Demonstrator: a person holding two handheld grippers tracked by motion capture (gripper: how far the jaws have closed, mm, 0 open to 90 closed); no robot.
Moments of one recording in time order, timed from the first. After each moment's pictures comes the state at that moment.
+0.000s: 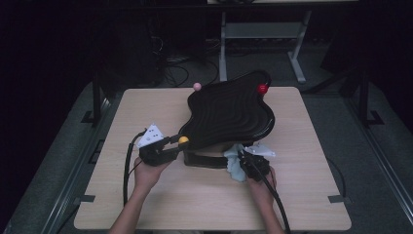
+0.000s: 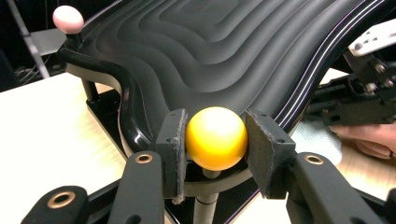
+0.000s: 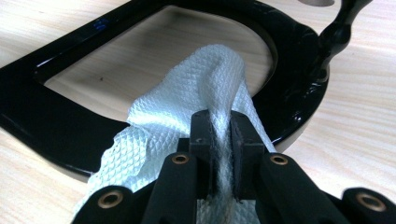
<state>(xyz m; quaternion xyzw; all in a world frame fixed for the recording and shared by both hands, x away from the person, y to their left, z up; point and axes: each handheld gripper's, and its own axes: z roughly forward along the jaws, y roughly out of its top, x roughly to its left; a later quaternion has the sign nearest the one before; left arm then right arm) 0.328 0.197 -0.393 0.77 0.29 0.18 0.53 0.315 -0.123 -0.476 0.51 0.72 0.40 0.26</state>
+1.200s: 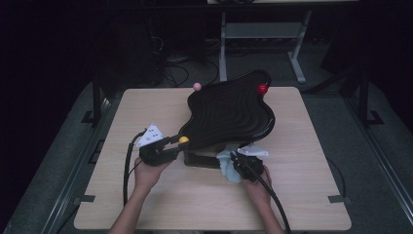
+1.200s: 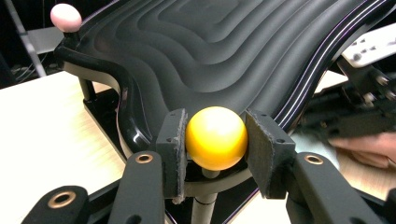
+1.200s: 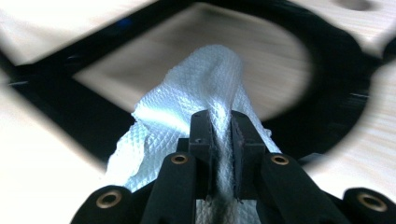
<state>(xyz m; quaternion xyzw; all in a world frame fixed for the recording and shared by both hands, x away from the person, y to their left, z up) 0.328 0.197 -0.394 0.77 0.30 0.17 0.54 0.316 -0.106 -0.476 0.47 0.75 0.41 0.23</state>
